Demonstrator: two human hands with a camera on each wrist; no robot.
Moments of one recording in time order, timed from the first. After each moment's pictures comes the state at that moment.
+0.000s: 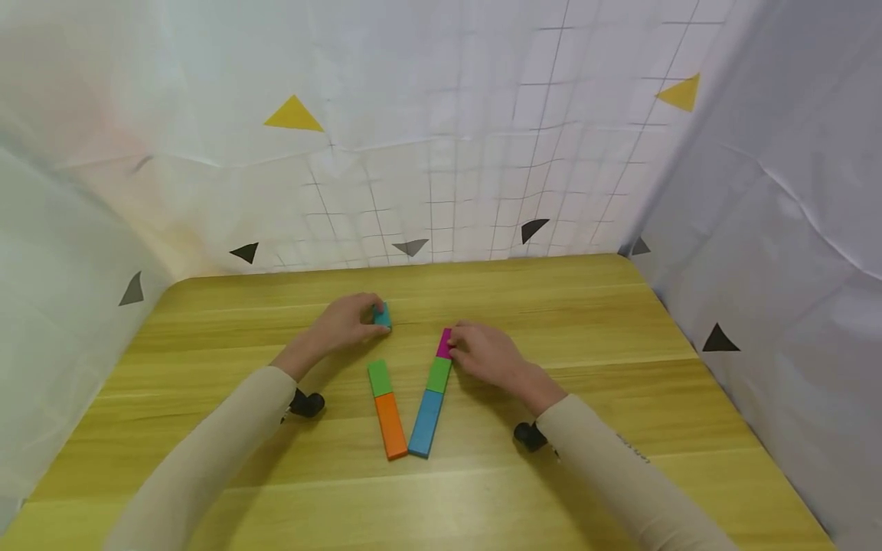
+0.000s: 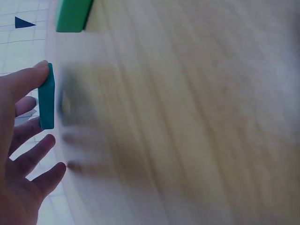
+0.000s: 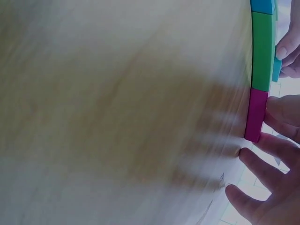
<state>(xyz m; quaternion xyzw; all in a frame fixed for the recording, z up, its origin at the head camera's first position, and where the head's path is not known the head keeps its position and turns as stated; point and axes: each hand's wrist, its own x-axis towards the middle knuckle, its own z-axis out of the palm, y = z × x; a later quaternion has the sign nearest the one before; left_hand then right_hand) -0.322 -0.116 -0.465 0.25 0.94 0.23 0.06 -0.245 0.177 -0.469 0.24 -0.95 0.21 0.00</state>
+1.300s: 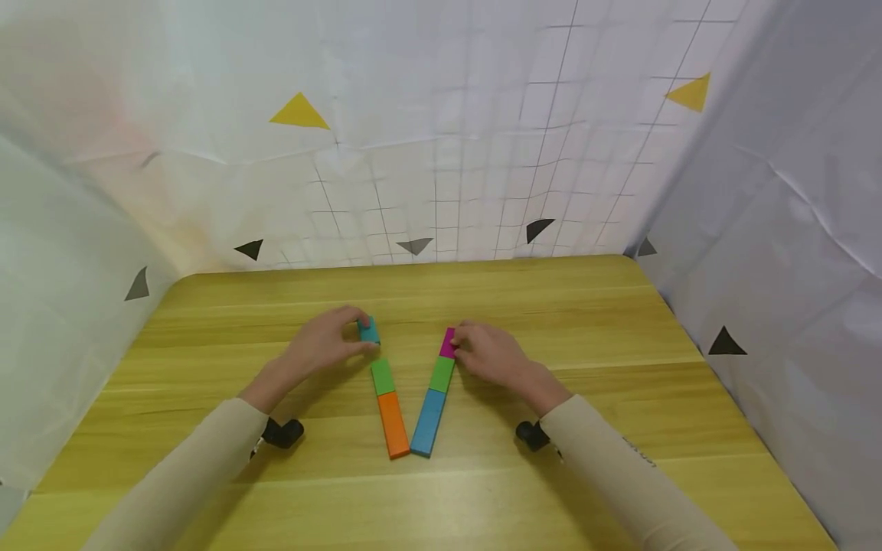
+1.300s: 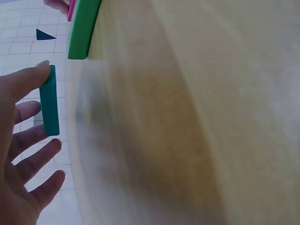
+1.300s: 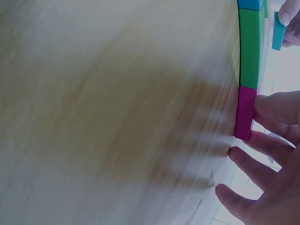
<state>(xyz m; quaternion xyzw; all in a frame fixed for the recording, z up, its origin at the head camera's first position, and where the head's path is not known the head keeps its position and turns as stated) -0.276 -0.144 -0.461 0.22 0.95 0.24 0.02 -0.245 0.178 -0.465 0.23 -0.95 0.22 -0.02</state>
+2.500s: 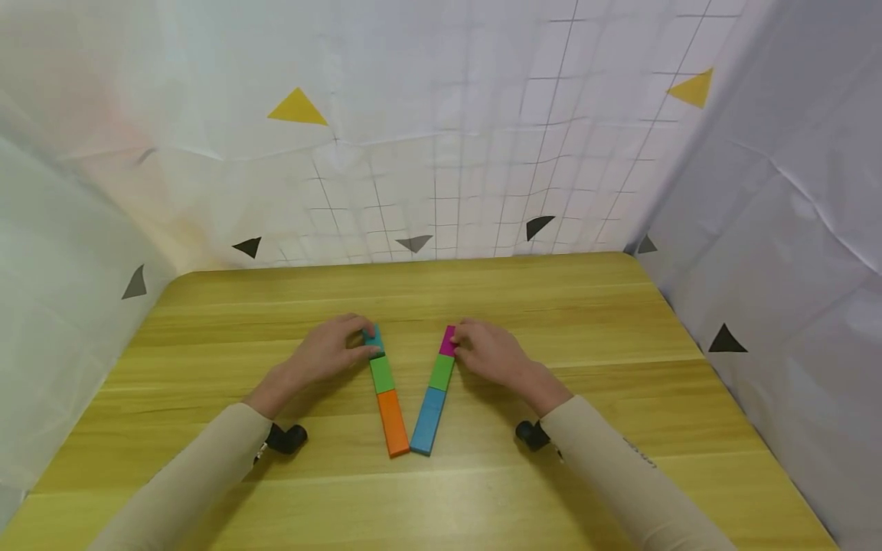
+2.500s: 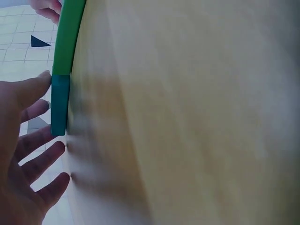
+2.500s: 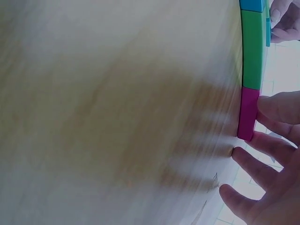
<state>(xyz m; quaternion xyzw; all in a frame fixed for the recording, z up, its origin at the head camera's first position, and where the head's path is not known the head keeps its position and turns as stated) -0.272 -0.141 -0.476 0.27 0.93 0.24 0.01 -0.245 0.178 -0.466 0.23 -0.95 0.23 -0.01</state>
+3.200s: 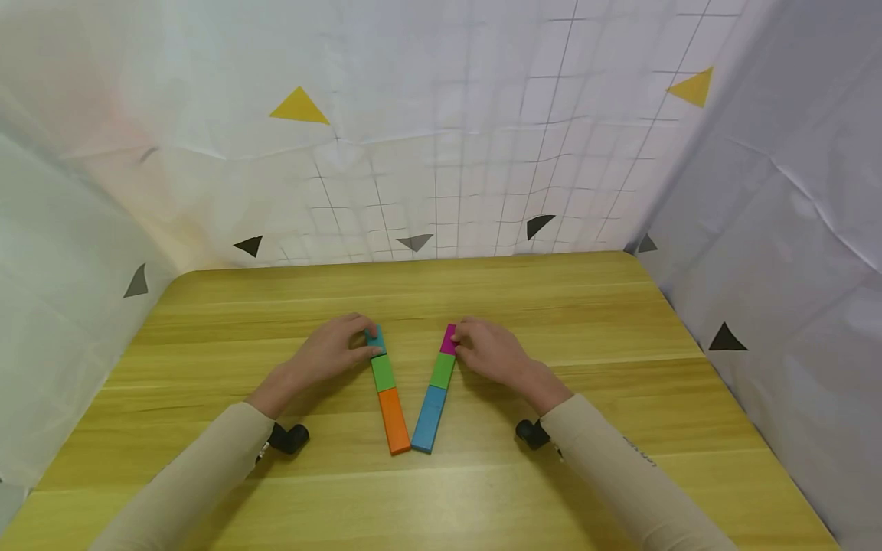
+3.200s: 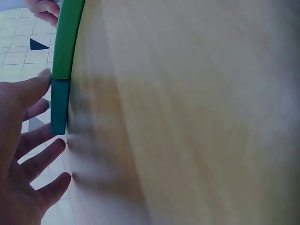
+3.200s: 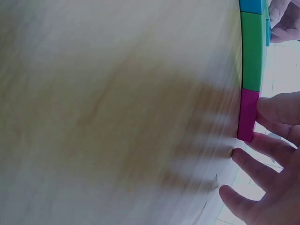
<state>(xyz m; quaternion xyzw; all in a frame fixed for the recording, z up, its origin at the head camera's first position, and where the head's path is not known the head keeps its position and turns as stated) -0.268 -0.138 -0.475 0.27 0.93 0.24 0.00 -0.243 0.177 -0.466 0.23 -0.95 0.23 -0.01</state>
